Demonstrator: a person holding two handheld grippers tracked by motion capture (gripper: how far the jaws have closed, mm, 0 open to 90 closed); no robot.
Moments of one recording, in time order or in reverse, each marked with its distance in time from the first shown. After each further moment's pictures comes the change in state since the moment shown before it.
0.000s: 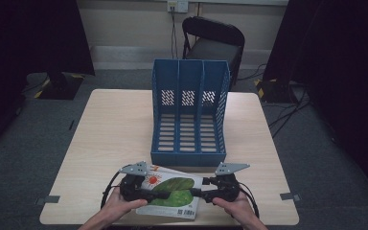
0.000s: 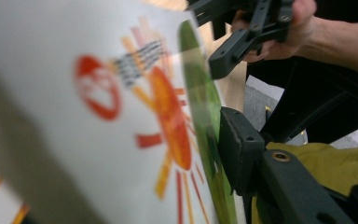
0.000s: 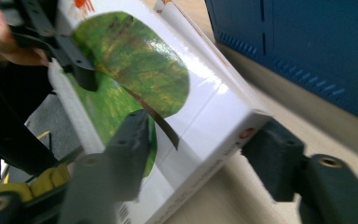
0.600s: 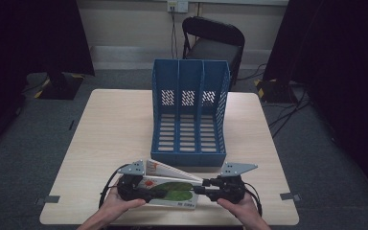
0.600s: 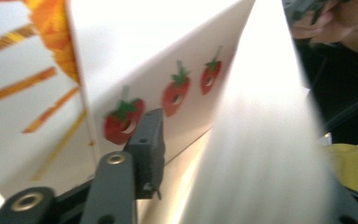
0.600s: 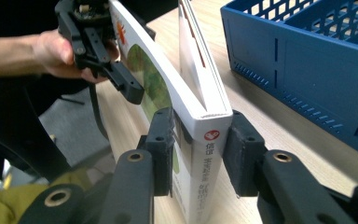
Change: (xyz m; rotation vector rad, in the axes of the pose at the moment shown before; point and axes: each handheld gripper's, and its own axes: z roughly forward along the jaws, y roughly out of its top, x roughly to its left) left arm 0.000 -0.002 -0.003 0.017 0.096 0.021; right arm 0.017 0.013 -0.022 -0.053 0.026 -0.069
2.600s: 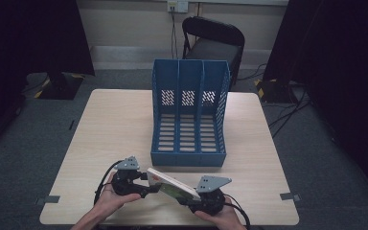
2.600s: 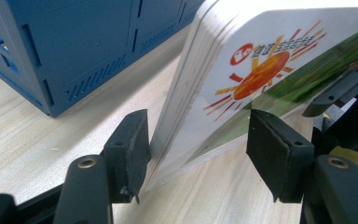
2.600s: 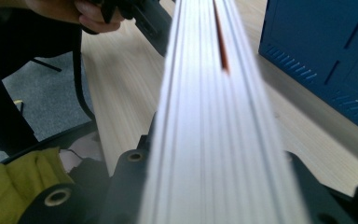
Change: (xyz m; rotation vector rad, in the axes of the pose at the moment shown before) left arm 0.016 -0.004 -0.011 0.022 0.137 -0.055; right arm 0.030 -0.018 0.053 0.076 -0.053 -0.162
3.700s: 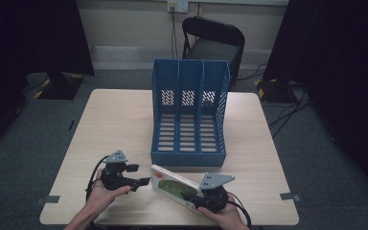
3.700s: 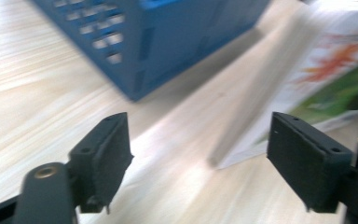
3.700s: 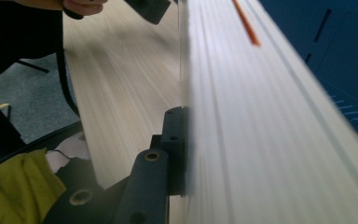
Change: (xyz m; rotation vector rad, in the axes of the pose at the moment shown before) left arm 0.025 -0.003 -0.025 -0.027 0.146 -0.097; right arm -0.007 0.002 -0.008 0.013 -0.044 0.023
